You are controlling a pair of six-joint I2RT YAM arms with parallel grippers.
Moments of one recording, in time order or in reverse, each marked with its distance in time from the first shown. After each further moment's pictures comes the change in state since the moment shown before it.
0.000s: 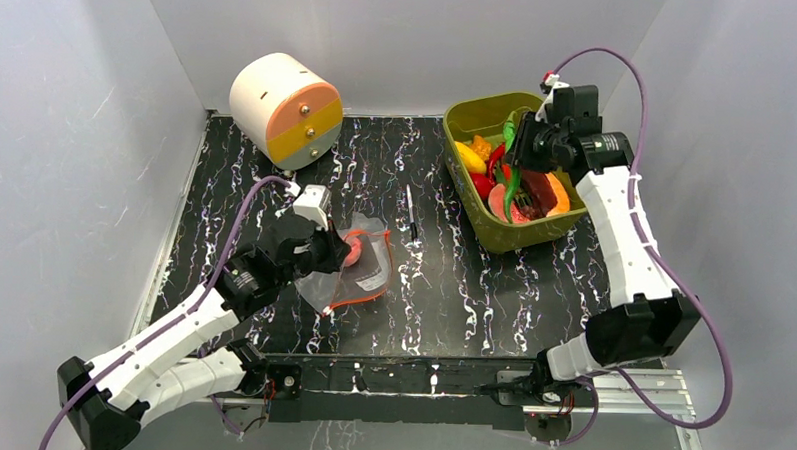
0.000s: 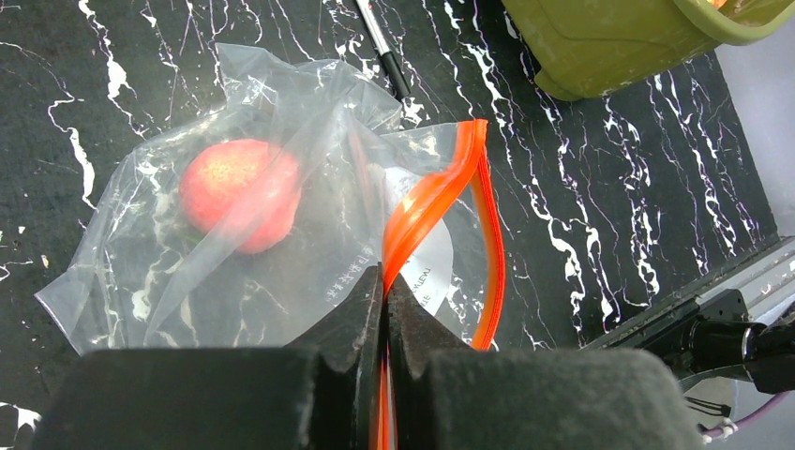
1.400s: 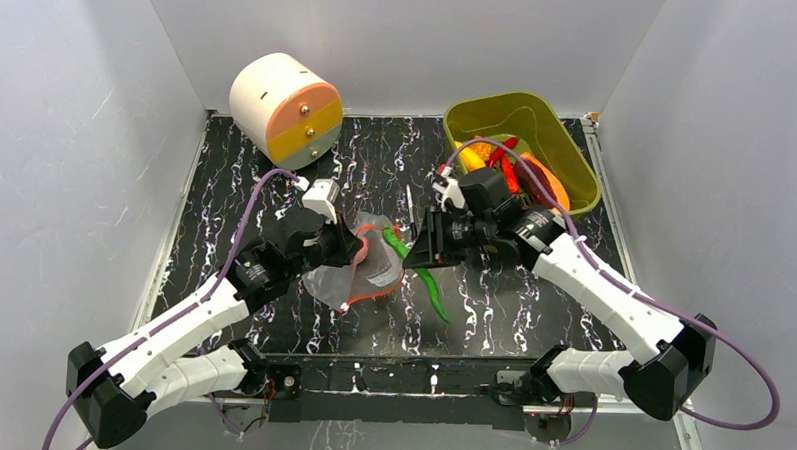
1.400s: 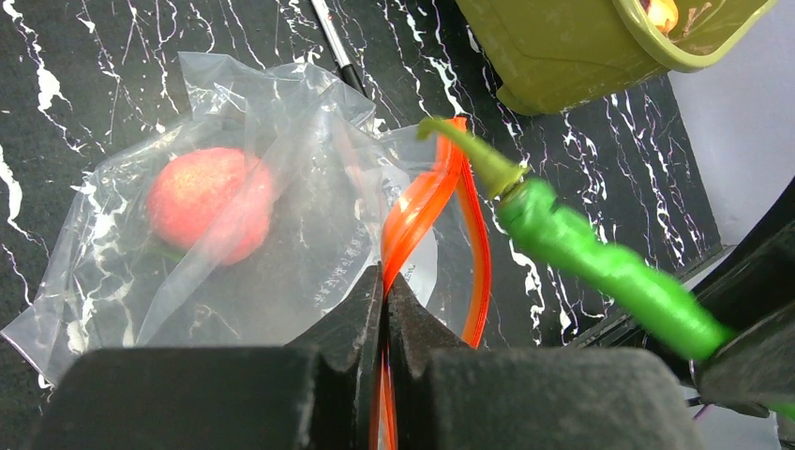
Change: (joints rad) left arm 0.000 0.087 0.018 0.091 0.043 -0.058; right arm 0.558 -0.283 -0.500 0.199 -0.381 0.429
